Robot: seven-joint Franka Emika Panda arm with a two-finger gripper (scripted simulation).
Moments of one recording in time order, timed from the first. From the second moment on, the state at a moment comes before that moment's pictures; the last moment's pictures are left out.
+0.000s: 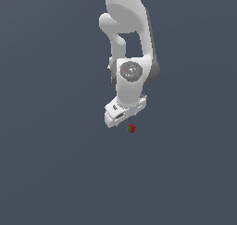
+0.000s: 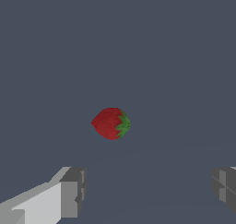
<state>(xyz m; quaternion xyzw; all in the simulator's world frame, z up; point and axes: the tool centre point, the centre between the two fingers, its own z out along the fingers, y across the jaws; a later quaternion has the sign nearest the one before) -0.009 0.034 0.115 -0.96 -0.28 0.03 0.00</state>
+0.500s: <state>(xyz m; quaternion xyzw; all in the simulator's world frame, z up) -0.009 0.044 0.100 -0.90 -0.43 0.02 0.00</state>
